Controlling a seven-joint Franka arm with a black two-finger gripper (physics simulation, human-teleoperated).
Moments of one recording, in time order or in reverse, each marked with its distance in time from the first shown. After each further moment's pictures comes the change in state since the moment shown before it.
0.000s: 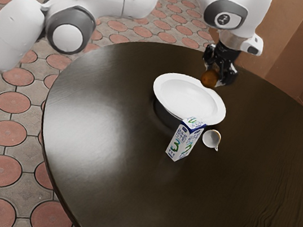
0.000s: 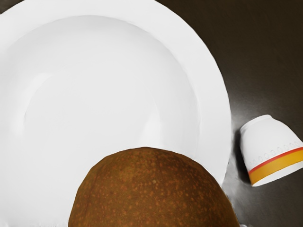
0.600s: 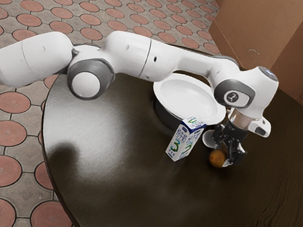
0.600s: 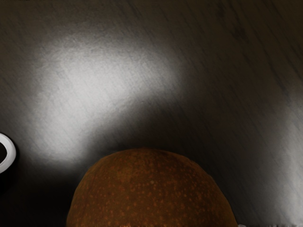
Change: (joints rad) arm -0.126 0.407 -0.061 0.188 -0.124 0.106 0.008
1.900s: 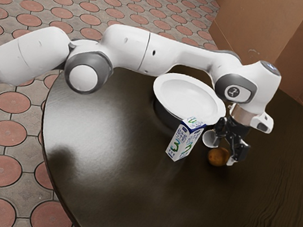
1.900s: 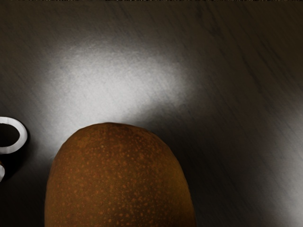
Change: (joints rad) arm 0.006 -0.058 -0.021 -0.050 0.017 0.002 0.000
